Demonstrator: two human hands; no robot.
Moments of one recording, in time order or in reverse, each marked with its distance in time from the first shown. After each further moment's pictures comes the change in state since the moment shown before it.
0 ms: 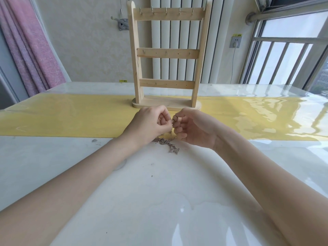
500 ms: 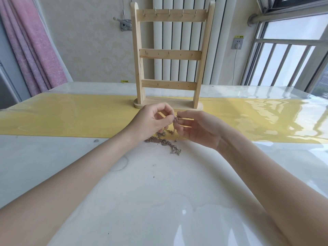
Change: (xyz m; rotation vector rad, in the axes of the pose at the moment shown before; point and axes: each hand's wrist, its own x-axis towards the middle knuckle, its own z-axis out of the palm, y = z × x) left_hand 0.003 0.001 -0.009 -0.455 -0.113 -0.070; right_hand 0.001 -0.002 -0.004 0.114 -0.012 -0.080
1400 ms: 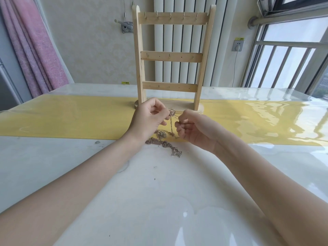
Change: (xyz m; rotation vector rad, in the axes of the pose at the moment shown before) left_hand 0.003 0.000 0.007 -0.147 0.312 -0.087; right_hand 0.001 0.004 0.008 -0.073 0.127 -0.063
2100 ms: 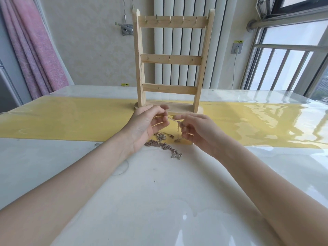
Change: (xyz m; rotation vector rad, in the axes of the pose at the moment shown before) left_hand 0.003 0.008 -0.005 -0.556 -0.111 -0.321; right_hand 0.002 0.003 -0.007 -0.192 0.039 -0.137
